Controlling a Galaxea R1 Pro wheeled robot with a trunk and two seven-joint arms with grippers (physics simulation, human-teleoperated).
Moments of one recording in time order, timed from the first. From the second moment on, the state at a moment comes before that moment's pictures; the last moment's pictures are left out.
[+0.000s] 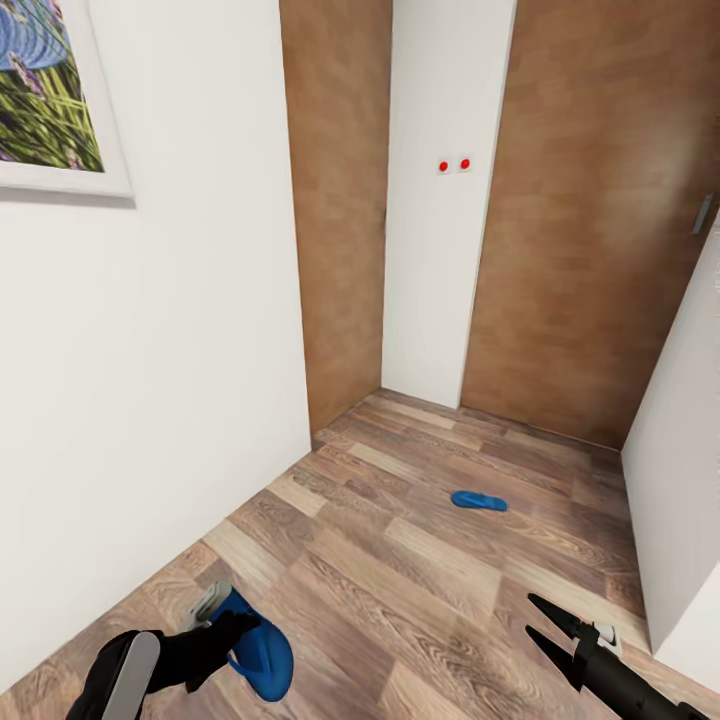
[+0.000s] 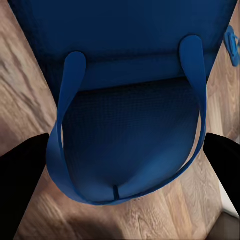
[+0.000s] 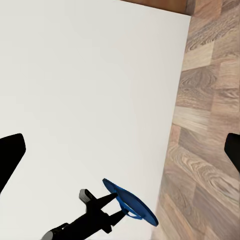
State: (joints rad) left arm -0.25 -0.03 0.34 -1.09 0.60 0.96 0.00; right arm -0.15 -0.27 -0.33 -0.81 -0.80 0.76 1.03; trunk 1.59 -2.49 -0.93
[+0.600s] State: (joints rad) left arm -0.25 -0.03 0.34 -1.09 0.60 0.96 0.00; right arm -0.15 -0.27 -0.33 -0.81 -0.80 0.76 1.03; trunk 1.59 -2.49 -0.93
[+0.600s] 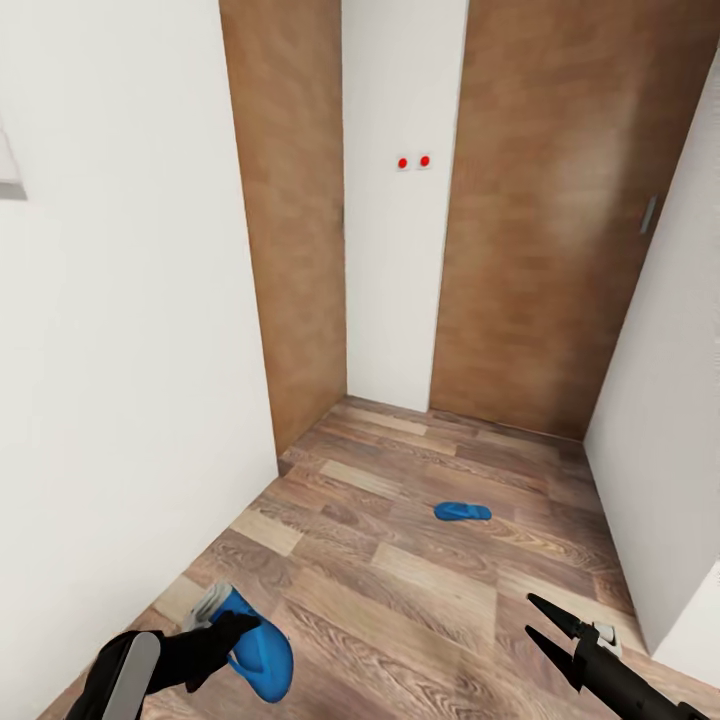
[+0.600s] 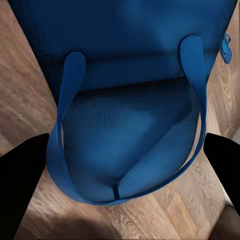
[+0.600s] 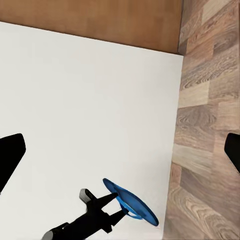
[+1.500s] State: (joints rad) left arm -0.25 -0.03 0.34 -1.09 0.61 0.96 0.00; right arm -0.15 -0.27 -0.33 -0.81 -0.80 0.76 1.03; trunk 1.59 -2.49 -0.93
